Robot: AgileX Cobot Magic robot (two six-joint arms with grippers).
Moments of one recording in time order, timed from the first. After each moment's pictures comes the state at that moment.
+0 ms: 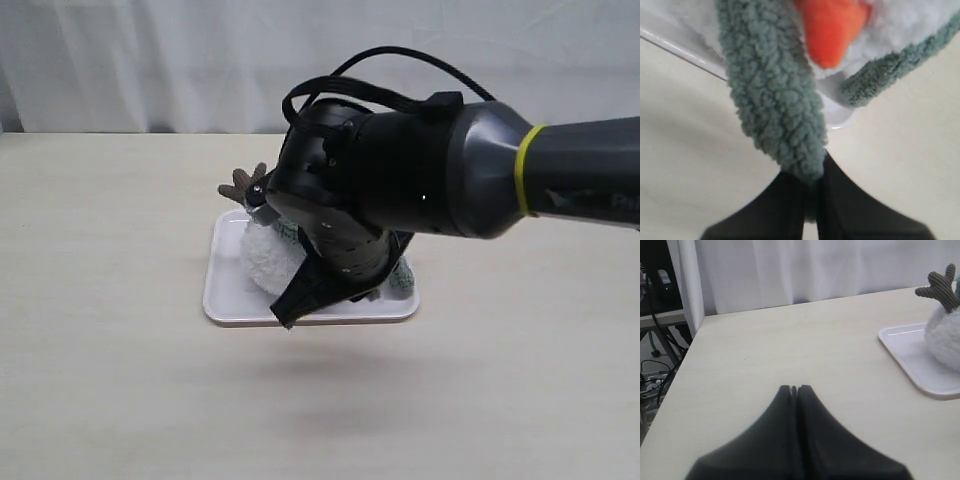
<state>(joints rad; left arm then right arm) -0.07 0.00 0.00 -0.01 0.33 0.14 0.87 1.88 -1.36 -0.54 1.08 0.56</state>
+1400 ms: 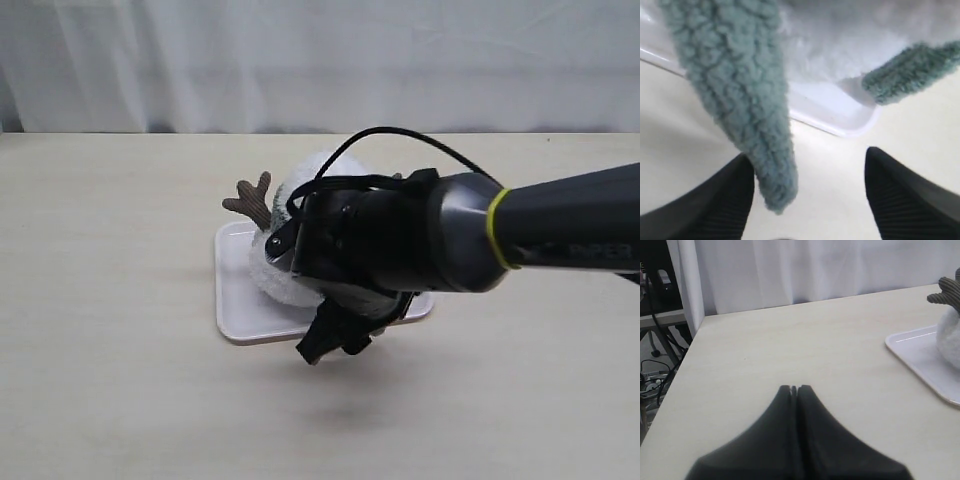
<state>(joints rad) -0.07 0.00 0.00 -0.01 0.33 0.14 0.87 1.92 -1.21 -0.67 0.95 0.66</state>
